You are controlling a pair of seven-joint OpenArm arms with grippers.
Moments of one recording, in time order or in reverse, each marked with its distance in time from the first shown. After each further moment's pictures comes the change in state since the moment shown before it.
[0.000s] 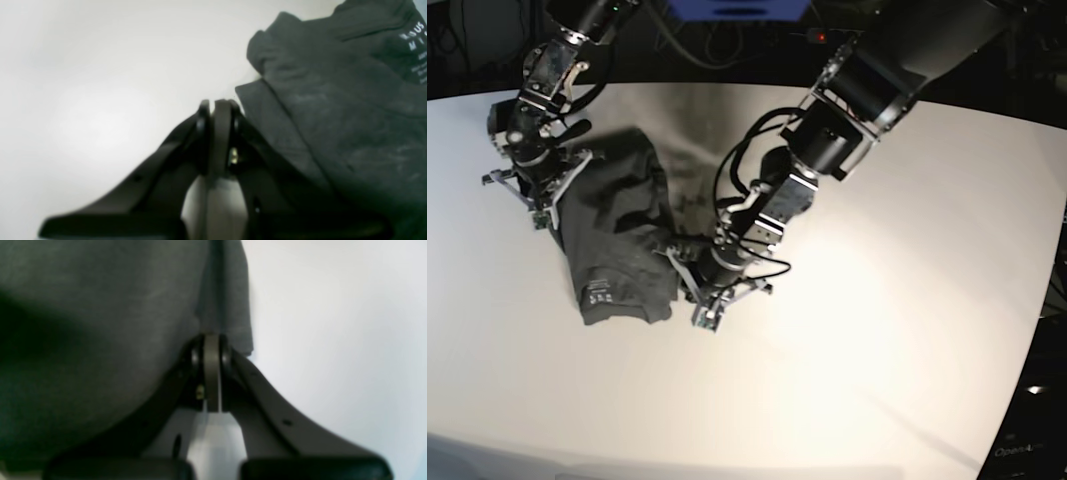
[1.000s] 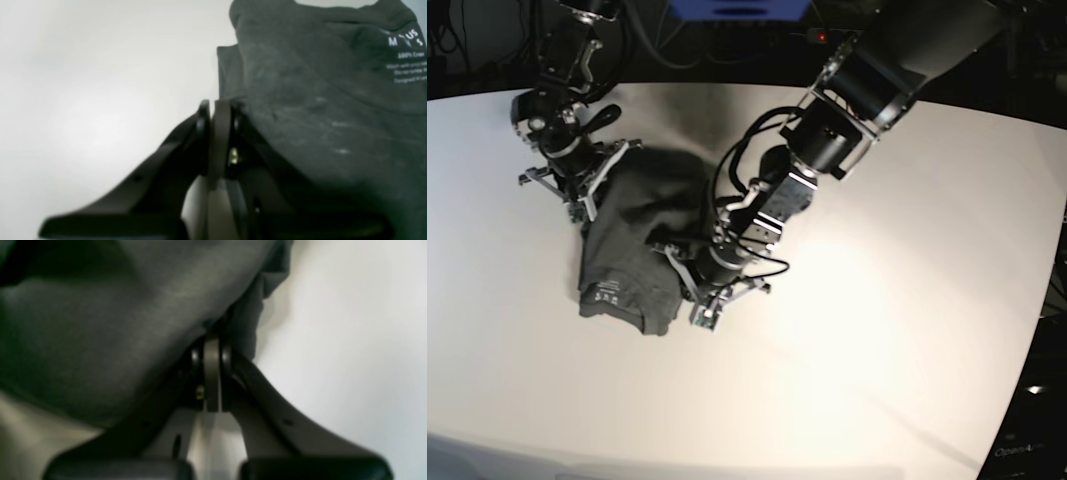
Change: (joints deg) left arm 0.1 0.0 0.4 0.0 0.0 0.0 0.3; right arm -6.0 0.4 -10.4 1.1 8.9 -0.7 1.3
